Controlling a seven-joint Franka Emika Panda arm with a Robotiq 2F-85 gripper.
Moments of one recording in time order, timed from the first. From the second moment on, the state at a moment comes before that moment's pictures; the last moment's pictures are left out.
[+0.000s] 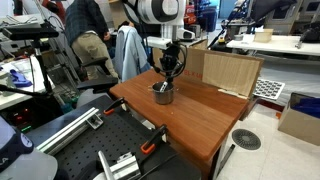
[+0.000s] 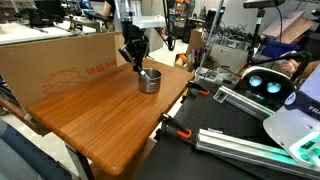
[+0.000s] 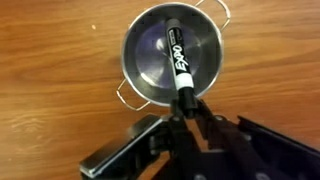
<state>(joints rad) 0.05 0.43 0.00 -2.07 -0.02 2.34 0.12</state>
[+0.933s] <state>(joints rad) 0.04 0.36 -0.02 -2.07 -0.02 2.30 0.13</state>
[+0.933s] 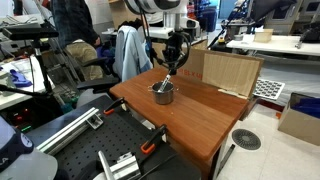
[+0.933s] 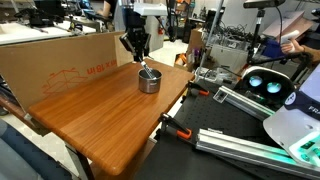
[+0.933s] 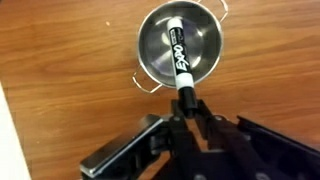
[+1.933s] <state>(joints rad) 0.07 0.22 0.06 -2.10 0.08 2.10 0.13</state>
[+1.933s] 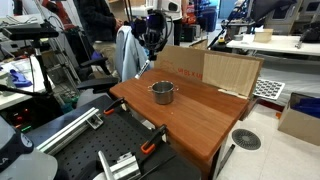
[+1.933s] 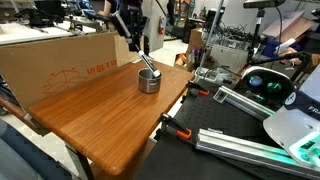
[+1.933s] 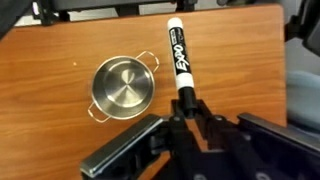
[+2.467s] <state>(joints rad) 0.14 0.40 0.09 -2.04 0.06 2.10 0.14</state>
